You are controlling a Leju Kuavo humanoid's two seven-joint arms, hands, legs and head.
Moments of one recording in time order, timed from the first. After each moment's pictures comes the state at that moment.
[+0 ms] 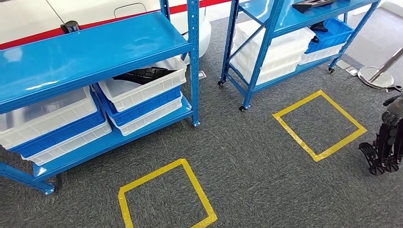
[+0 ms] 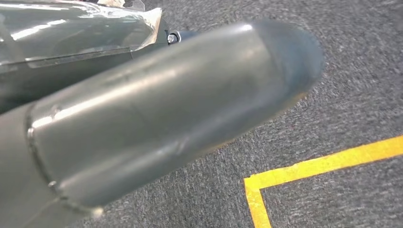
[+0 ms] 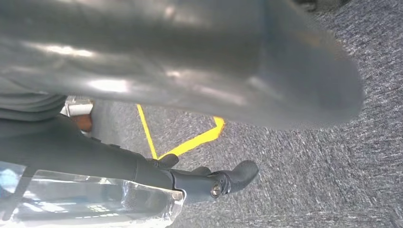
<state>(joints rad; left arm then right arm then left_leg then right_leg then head) -0.07 -0.21 1.22 -0.20 -0.99 0.53 -0.26 -0.03 0.07 -0.32 -0.18 0.63 -0.45 0.27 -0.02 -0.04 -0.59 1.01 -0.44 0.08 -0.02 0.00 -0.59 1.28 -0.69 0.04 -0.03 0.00</state>
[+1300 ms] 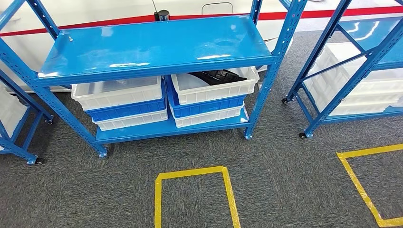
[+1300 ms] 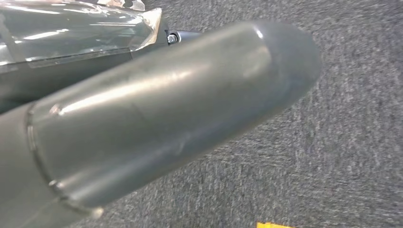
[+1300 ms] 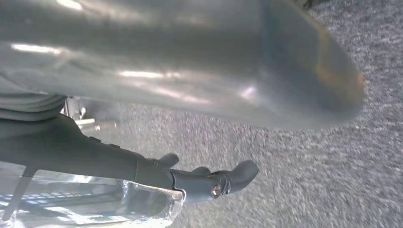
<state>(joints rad) -0.07 -0.18 1.20 -0.20 -0.98 0.52 -0.24 -0.03 0.06 -0.32 -0.18 0.65 -0.45 0.26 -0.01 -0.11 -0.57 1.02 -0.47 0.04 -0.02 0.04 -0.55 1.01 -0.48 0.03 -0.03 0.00</state>
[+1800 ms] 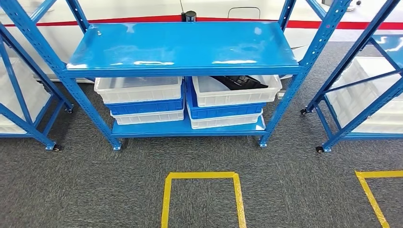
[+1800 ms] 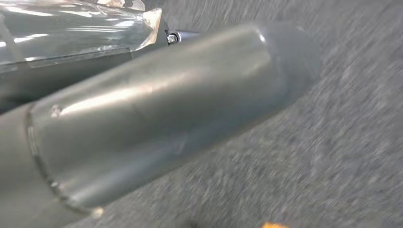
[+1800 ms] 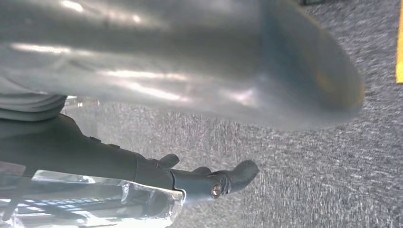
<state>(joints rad) -0.09 -0.15 1.20 -0.20 -0.99 0.44 -0.18 -0.03 0.06 -0.33 -0.18 0.64 -0.46 0.22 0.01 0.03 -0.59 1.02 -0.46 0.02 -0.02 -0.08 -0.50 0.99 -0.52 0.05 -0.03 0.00</state>
